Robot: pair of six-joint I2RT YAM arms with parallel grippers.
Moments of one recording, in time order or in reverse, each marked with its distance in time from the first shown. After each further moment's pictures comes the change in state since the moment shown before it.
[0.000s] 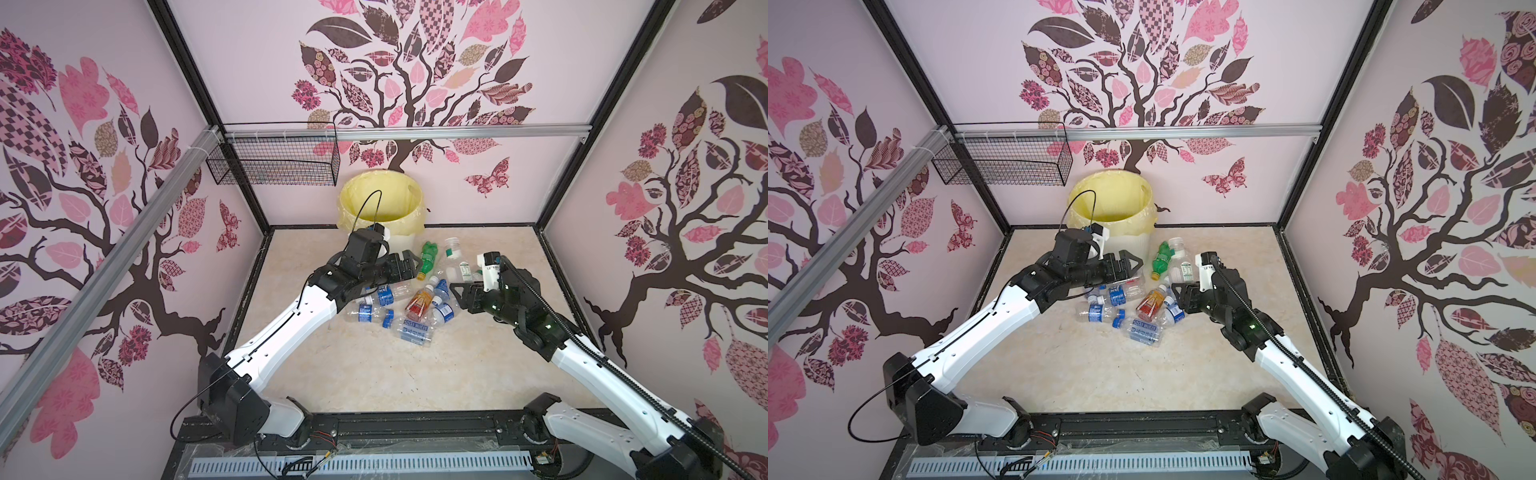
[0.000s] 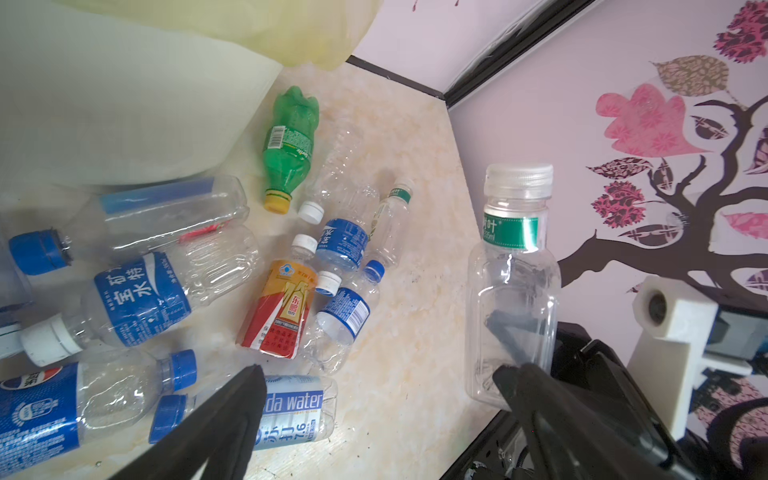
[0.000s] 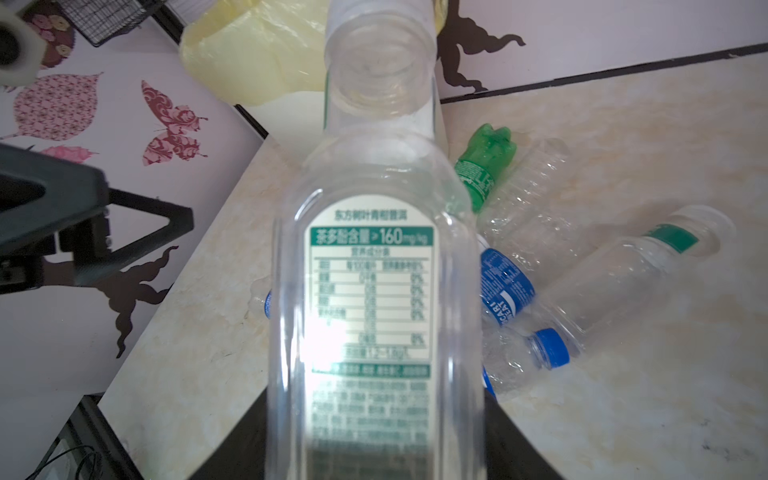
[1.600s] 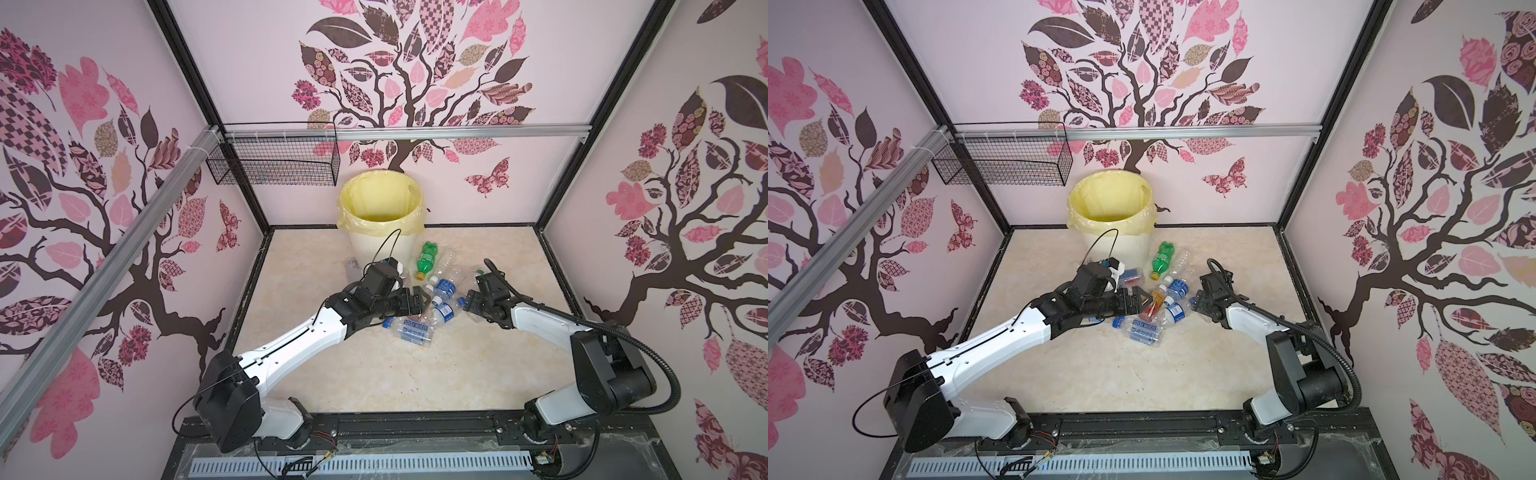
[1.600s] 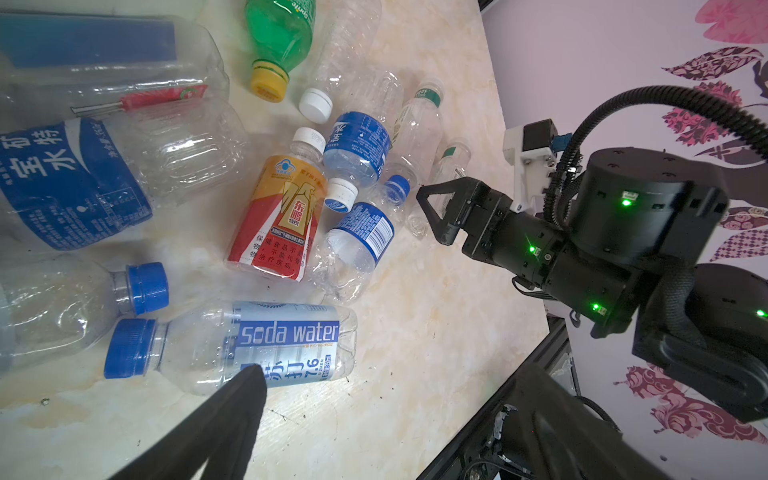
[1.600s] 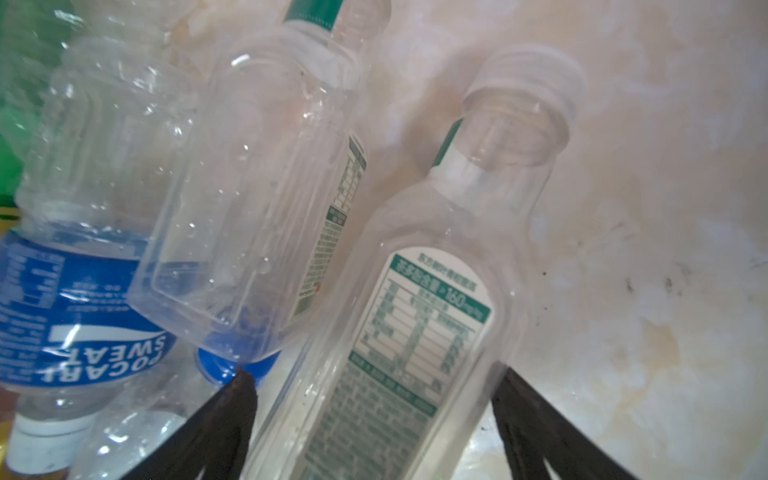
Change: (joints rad) left arm -0.137 -0.046 -0.302 0.131 -0.045 -0.042; right arm -0.187 0.529 -0.055 -0.024 0.351 0.224
